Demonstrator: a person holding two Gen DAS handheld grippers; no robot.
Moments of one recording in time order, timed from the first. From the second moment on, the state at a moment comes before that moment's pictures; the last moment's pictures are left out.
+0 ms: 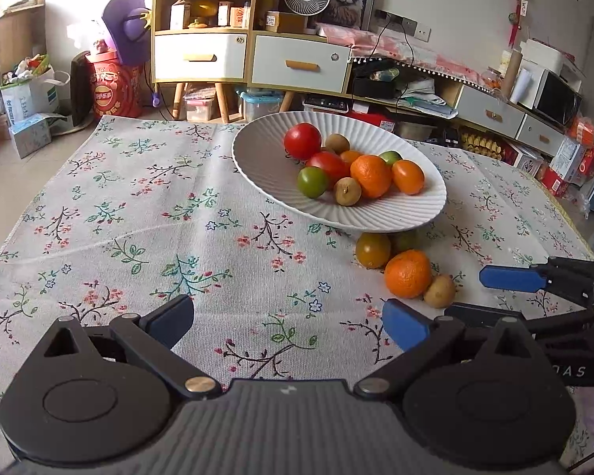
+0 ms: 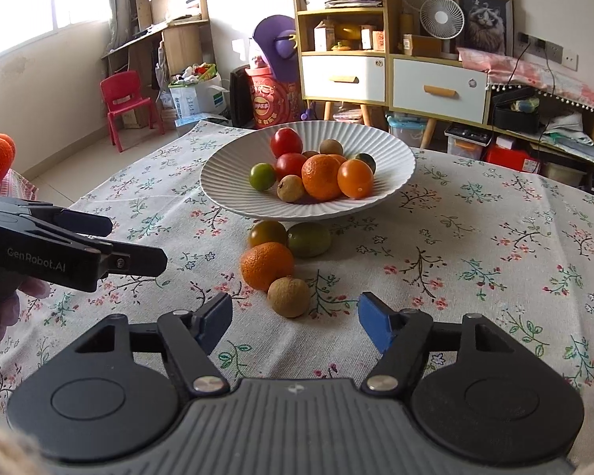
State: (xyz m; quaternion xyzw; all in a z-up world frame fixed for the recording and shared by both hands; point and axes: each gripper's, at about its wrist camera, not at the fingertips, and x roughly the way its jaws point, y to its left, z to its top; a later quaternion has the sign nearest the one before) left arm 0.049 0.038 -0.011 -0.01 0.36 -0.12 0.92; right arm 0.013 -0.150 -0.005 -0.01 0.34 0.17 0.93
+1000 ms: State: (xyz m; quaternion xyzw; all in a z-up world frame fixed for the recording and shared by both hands) left arm 0.060 -0.018 -0.032 -0.05 0.35 -0.27 0.90; right arm 0.003 -0.170 -0.004 -0.03 0.38 0.16 0.91
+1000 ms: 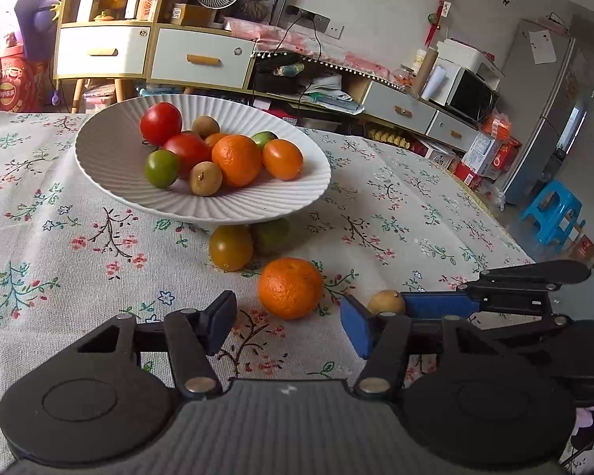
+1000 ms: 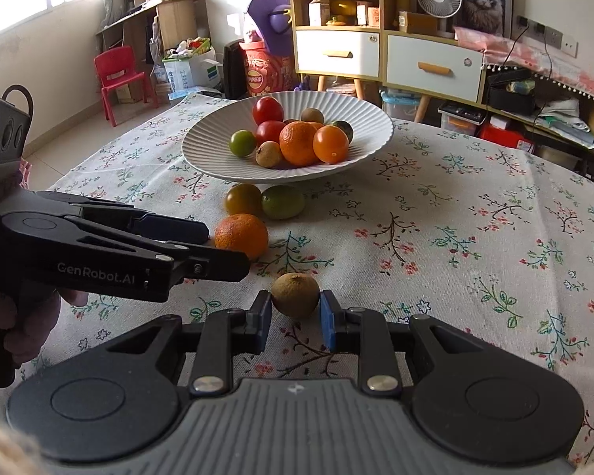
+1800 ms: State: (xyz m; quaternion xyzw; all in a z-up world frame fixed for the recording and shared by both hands) left arm 0.058 -0.027 -0.021 -0.03 0.36 -0.25 0.90; right arm 0.007 -0.167 -0.001 -0.02 0.39 0.15 0.91
